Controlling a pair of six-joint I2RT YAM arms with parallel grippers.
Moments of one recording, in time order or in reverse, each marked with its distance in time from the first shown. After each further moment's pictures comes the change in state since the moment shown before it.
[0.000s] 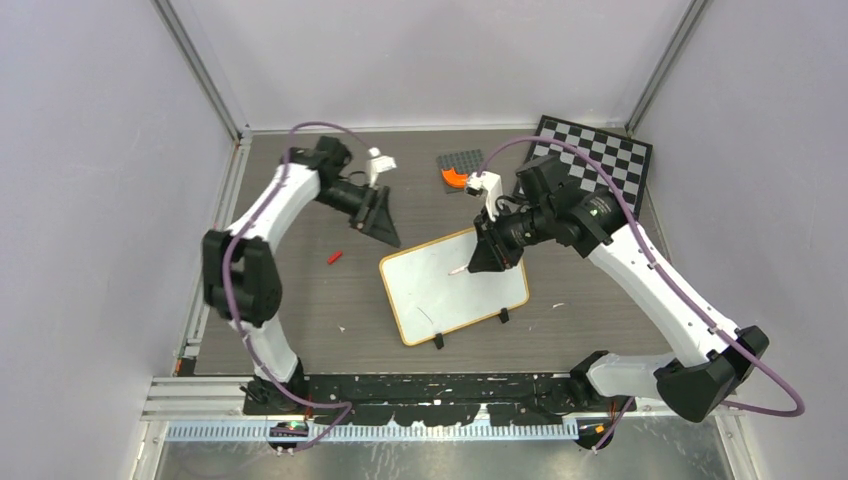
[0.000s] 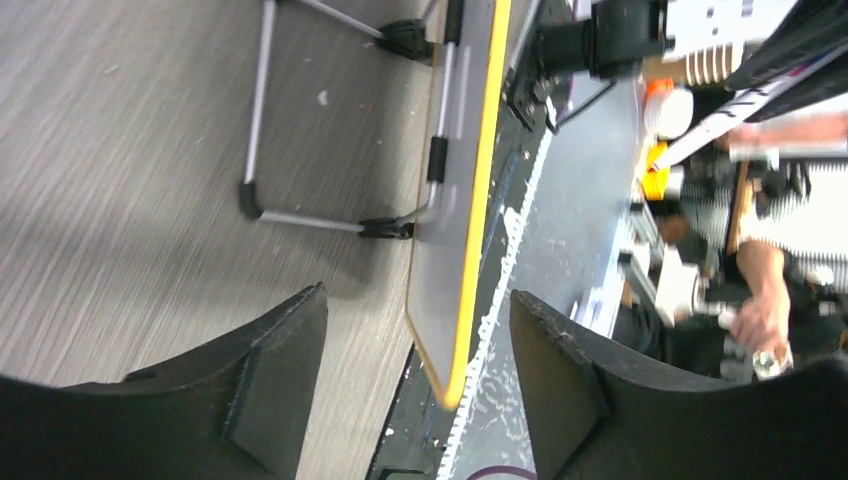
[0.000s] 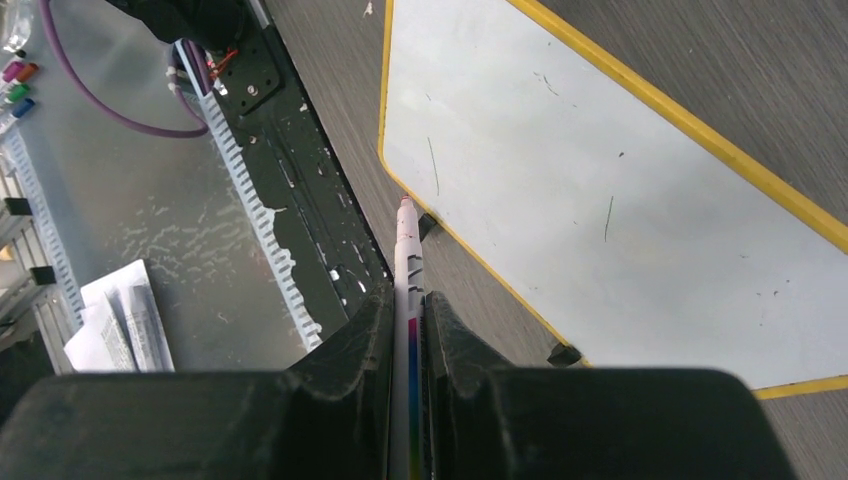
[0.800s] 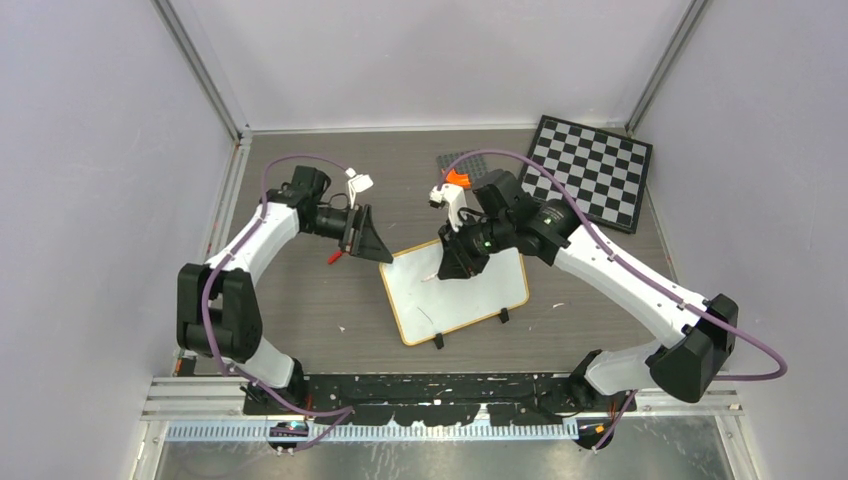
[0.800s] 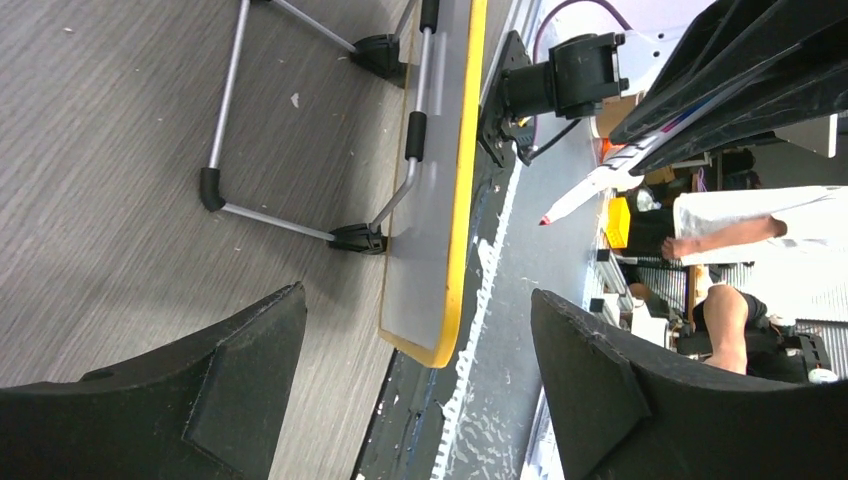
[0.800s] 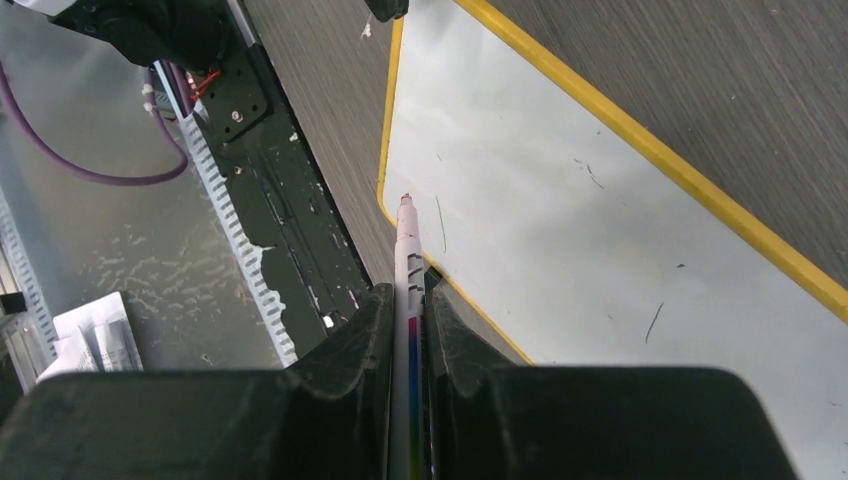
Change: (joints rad) left arm 0.138 -0.304 -0.469 0.382 0.125 -0.200; right arm 0.183 0.098 -0.062 0.222 0.133 0.122
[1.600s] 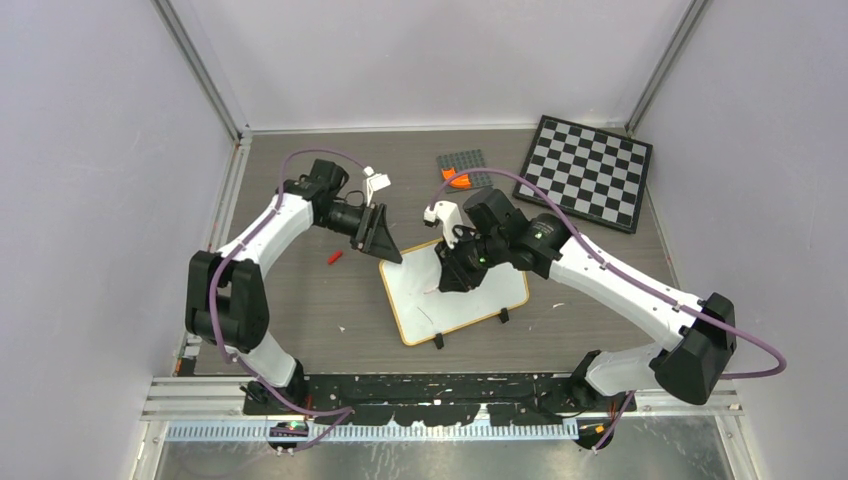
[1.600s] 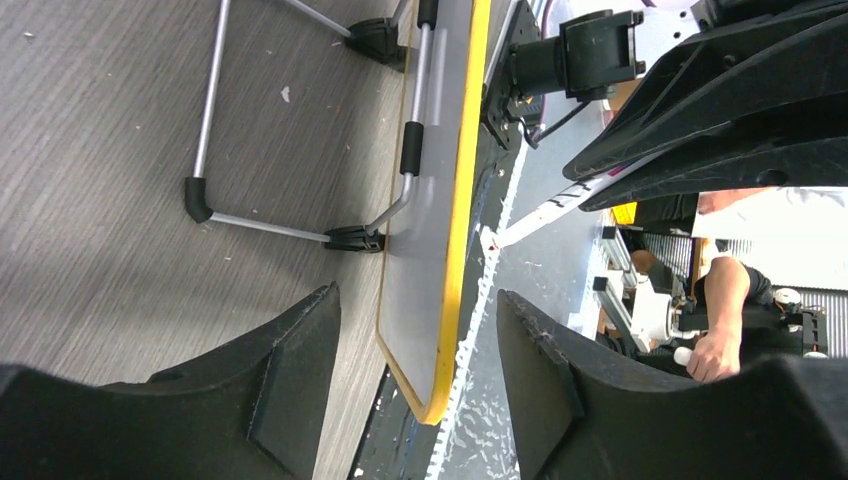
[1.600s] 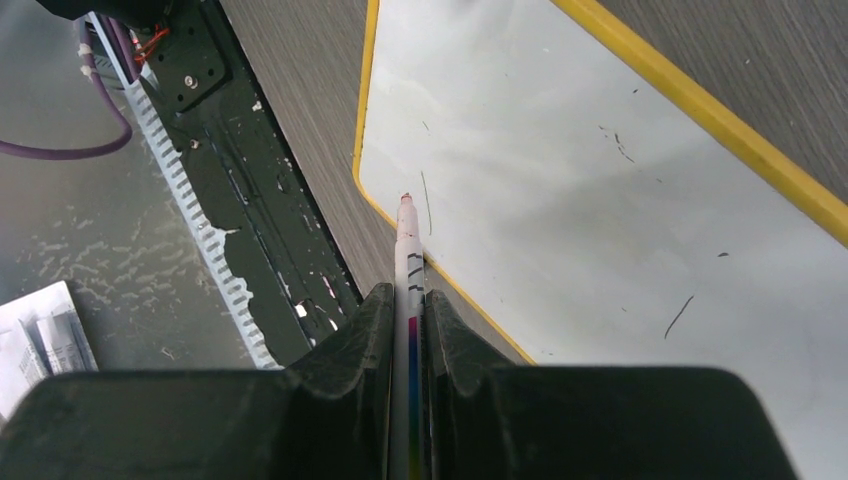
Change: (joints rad) left arm -0.089 0.075 0.098 -0.051 -0.049 -0.007; right arm 0.061 -0.018 -0.110 0.050 0.085 -0.010
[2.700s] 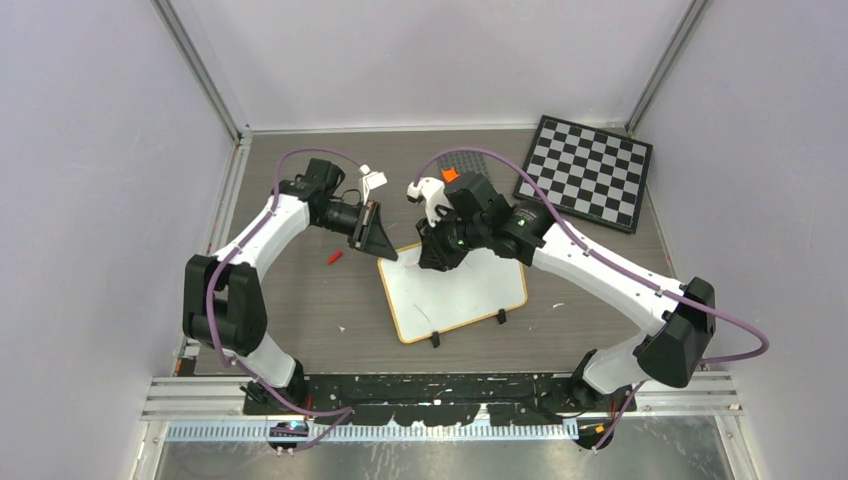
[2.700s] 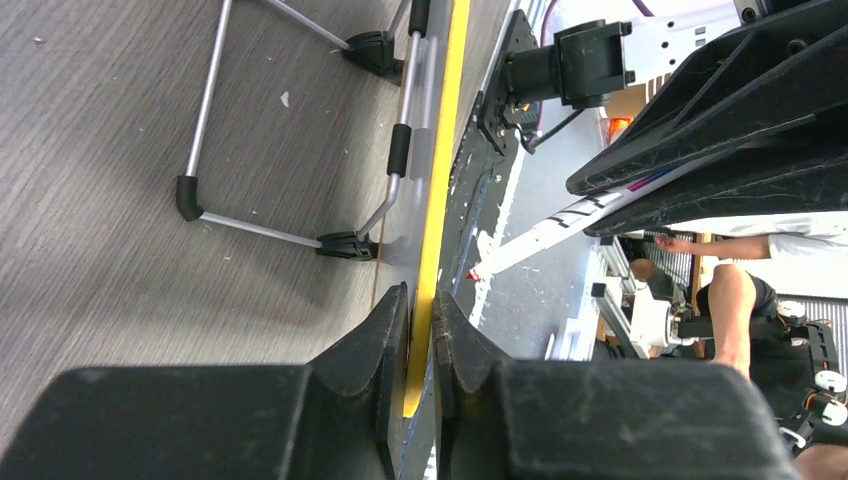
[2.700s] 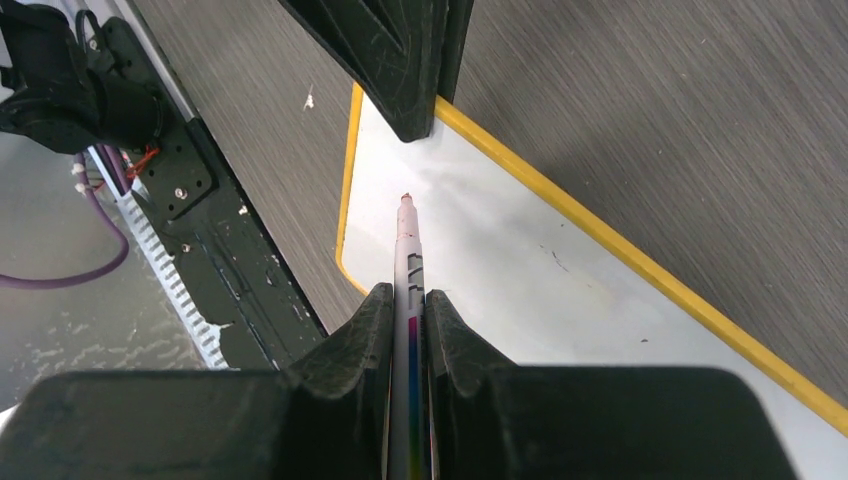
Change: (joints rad) left arm 0.016 -0.019 -0.008 0.004 -0.005 -0.012; right arm 0.042 0.109 0.151 0.063 0.134 0.091
